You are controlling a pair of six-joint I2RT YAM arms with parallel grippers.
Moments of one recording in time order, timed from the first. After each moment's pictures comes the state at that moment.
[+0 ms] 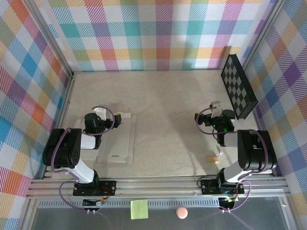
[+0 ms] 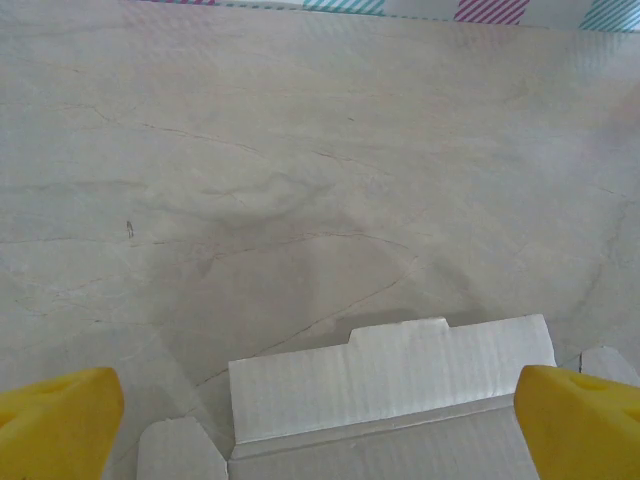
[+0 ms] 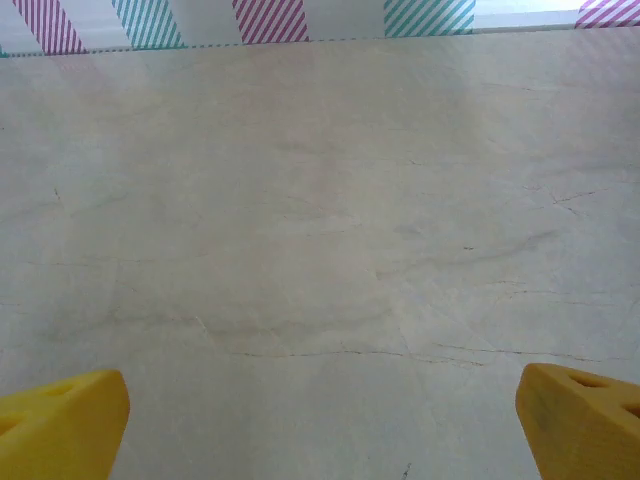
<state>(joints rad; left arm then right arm) 0.00 1.60 0.38 0.83 0.25 -0.05 -0.04 1.53 0.39 0.75 -0.41 -0.04</state>
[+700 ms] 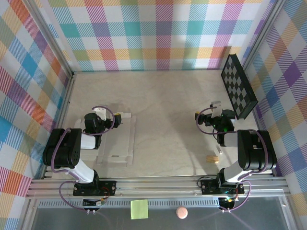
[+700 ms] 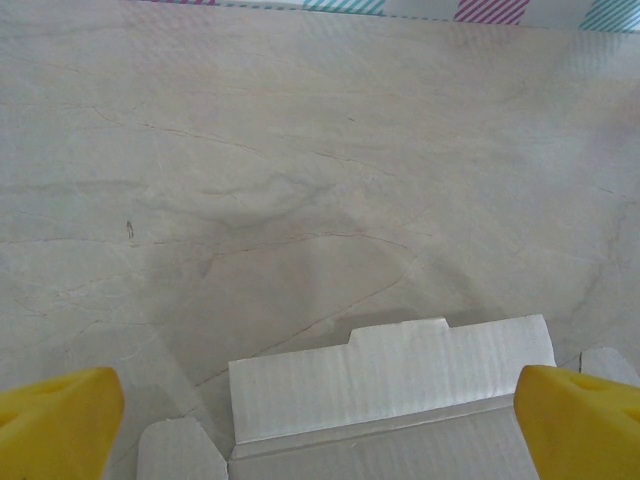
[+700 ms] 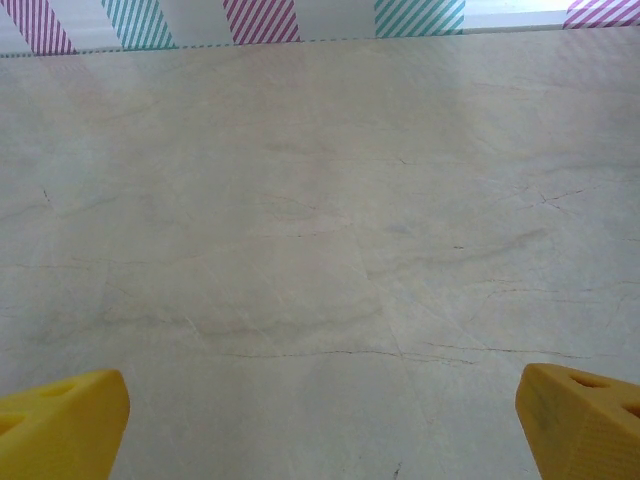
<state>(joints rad) 0.00 1.60 0.38 0.83 0.24 -0.05 -0.04 1.53 0.39 0.75 -0.40 -0.04</state>
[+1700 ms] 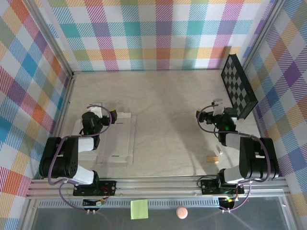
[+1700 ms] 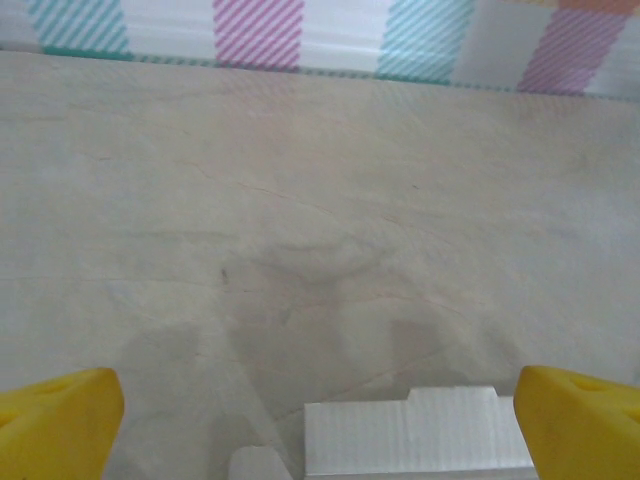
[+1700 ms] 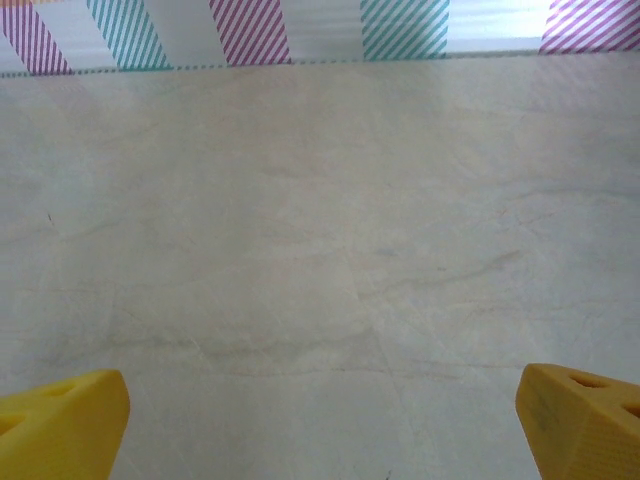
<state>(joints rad) 0.00 1.45 0.38 0.75 0.08 -0.10 -0.04 1.41 0.43 0.60 -0.37 -0.03</state>
